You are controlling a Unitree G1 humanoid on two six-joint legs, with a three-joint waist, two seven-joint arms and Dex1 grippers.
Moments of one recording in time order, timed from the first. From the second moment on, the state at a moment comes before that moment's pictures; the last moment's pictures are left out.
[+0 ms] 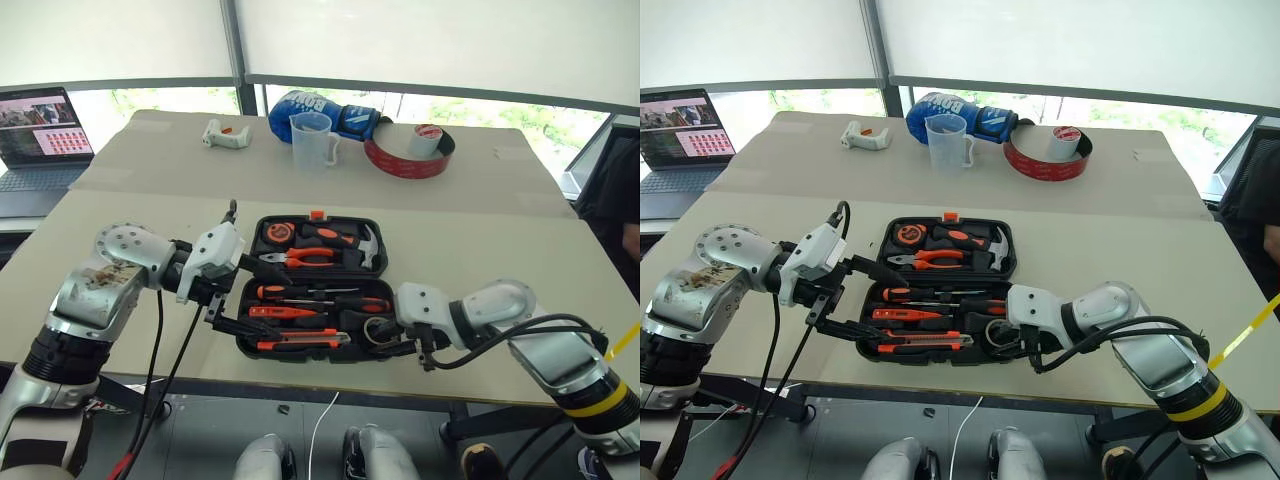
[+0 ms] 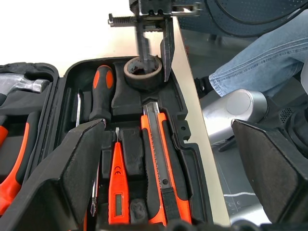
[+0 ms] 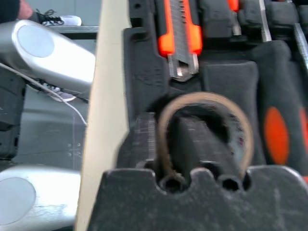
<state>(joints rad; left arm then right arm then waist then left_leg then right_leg) -0.59 0.86 -0.13 -0.14 -0.47 0.44 -1.51 -0.43 -0.86 0.34 -0.37 0.22 0.53 1.20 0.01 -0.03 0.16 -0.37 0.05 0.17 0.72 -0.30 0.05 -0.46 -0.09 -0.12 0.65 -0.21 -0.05</state>
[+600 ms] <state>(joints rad) -0.35 0.88 0.07 -0.01 -0.40 0.42 -1.21 -0.41 -0.85 0.03 -0.27 0.40 0.65 1.09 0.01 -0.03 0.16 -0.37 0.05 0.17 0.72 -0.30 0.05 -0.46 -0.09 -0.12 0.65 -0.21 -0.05</state>
